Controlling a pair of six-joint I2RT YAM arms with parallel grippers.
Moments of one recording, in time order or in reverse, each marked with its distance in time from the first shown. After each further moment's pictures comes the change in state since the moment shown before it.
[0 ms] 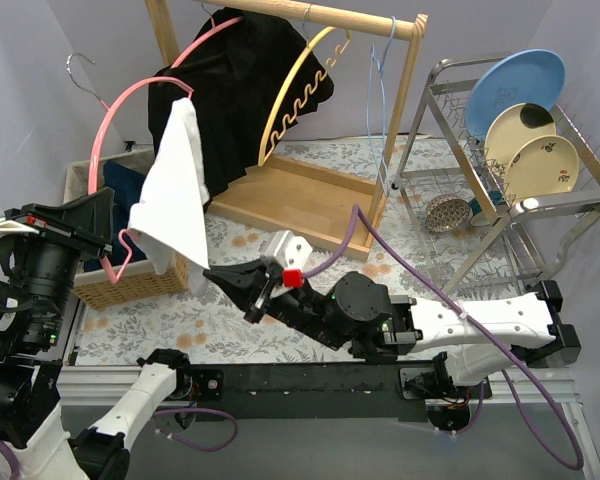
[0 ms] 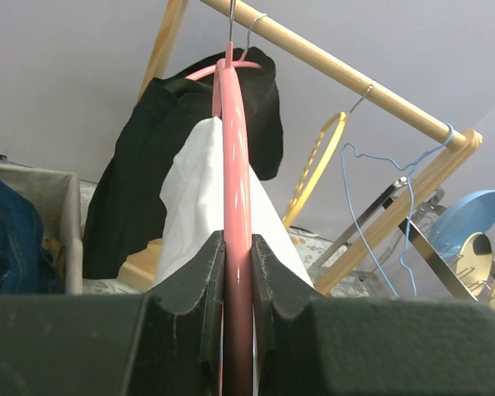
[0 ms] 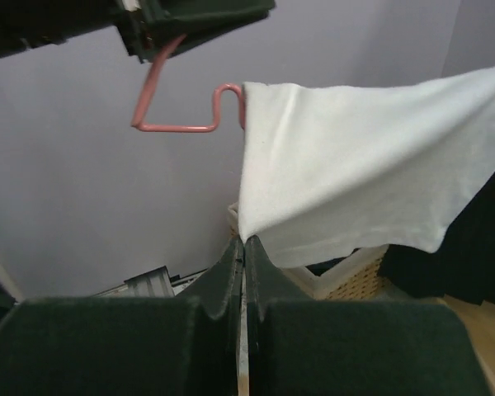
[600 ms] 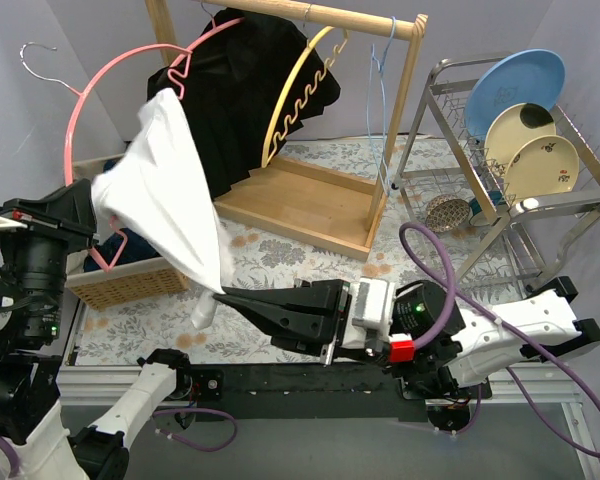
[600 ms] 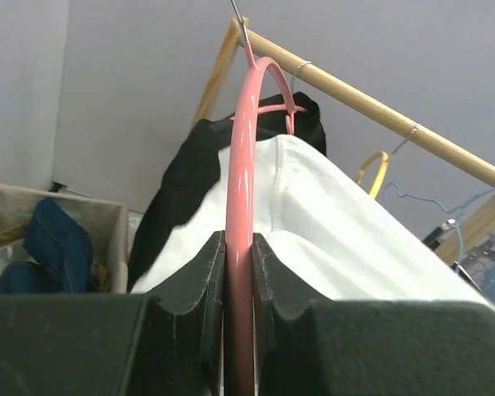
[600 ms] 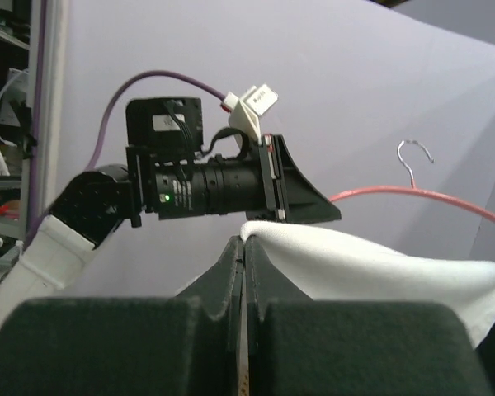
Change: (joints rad) left arm -0.007 0.012 0.005 0.054 -0.143 0.076; right arm 0.176 -0.080 0.050 0.254 -0.211 -0.362
